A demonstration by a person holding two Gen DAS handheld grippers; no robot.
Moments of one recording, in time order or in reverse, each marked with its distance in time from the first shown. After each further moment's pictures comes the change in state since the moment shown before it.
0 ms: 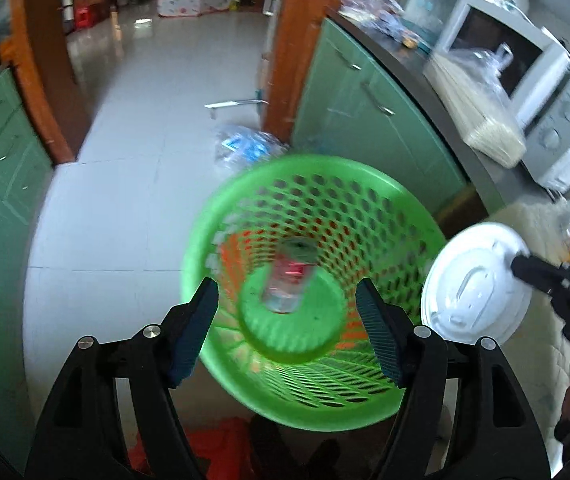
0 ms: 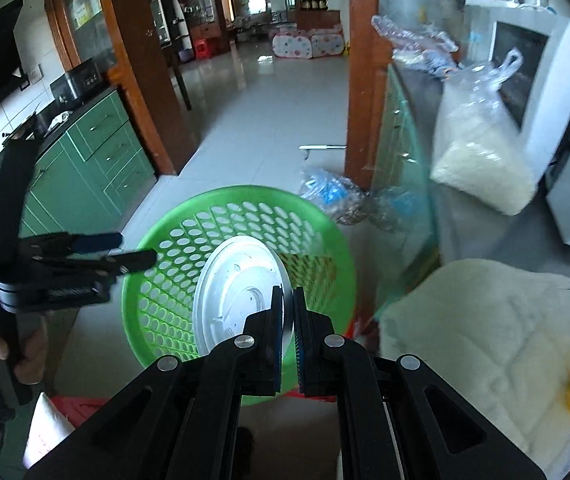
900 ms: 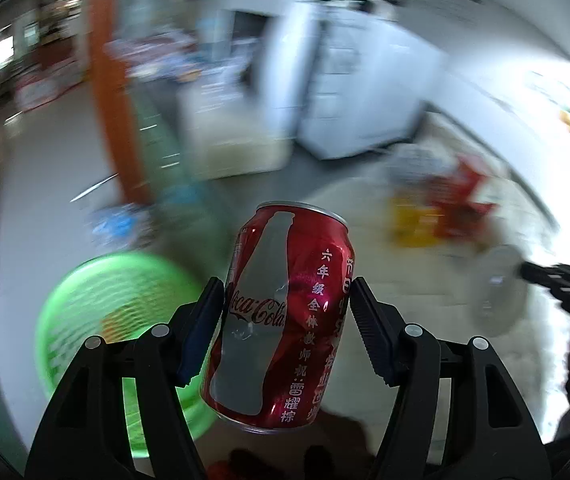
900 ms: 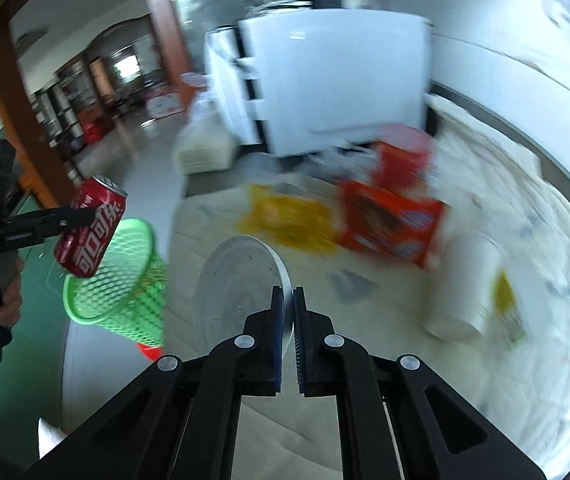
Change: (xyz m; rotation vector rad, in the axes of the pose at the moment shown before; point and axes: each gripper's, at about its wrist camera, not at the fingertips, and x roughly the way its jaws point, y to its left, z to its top) left arm -0.070 -0.204 -0.001 0.418 -0.062 -0.296; right arm -0.237 -0.163 -0.162 0.347 -0.174 -0.234
